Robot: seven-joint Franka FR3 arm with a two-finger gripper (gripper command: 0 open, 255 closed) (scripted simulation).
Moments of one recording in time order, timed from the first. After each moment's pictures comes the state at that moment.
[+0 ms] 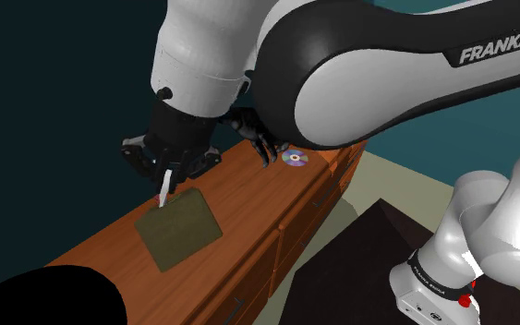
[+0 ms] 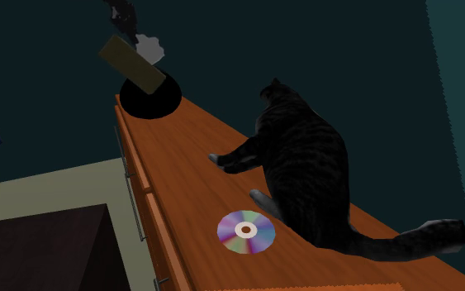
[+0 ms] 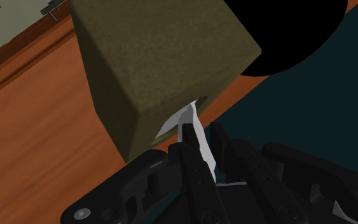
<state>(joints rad) 0.50 -0.11 0.43 -1.92 0.00 2.22 1.26</state>
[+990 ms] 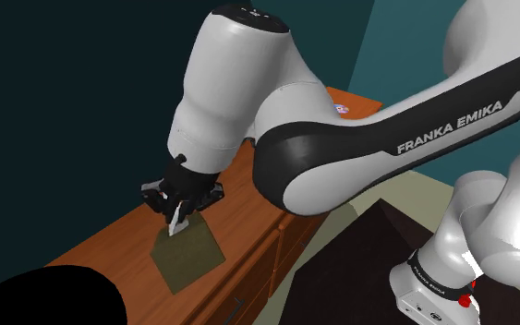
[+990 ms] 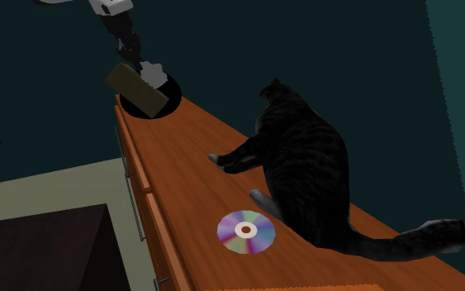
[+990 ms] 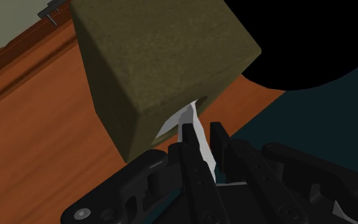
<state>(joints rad) 0.50 -0.07 0.44 -2.08 -0.03 2.42 1.28</state>
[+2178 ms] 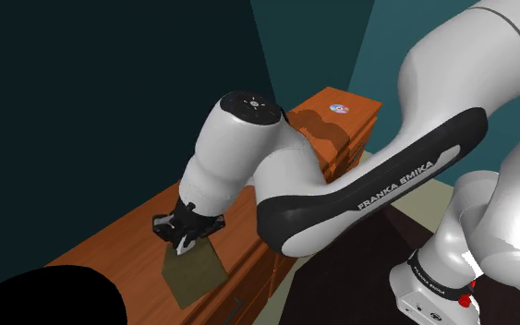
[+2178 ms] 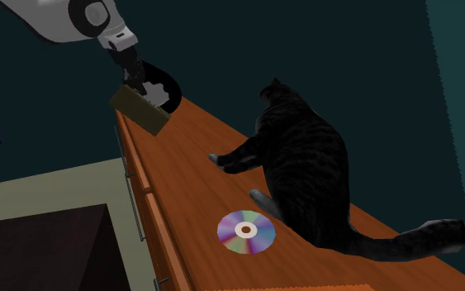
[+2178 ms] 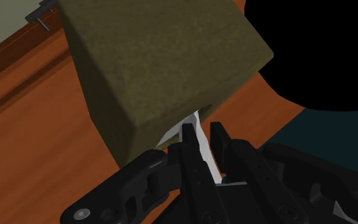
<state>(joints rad) 0.50 0.03 0.45 -2.21 -0.13 2.65 1.36</state>
